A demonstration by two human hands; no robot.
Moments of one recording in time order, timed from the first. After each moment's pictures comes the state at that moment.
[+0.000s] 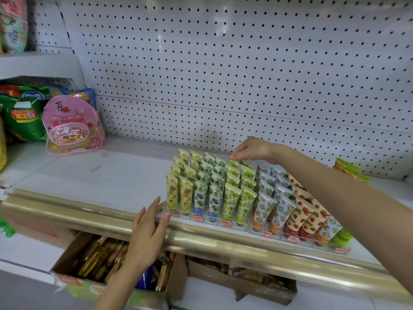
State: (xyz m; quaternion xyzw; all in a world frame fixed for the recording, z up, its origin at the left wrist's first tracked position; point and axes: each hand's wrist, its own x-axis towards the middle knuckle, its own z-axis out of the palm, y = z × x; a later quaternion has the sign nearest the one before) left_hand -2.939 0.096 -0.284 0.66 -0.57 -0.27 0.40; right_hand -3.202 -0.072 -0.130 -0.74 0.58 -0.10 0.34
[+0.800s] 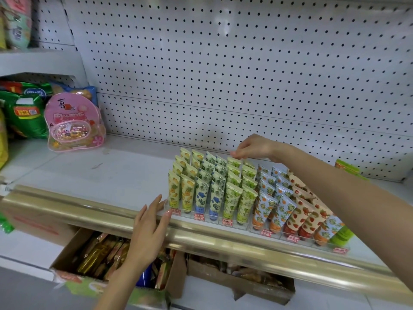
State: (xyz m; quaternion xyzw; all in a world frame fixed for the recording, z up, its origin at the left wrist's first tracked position) left_hand -2.941 0.097 -0.281 0.66 -0.57 -0.27 0.41; right_hand -3.202 -0.067 -0.122 -0.74 0.58 -0.10 0.31
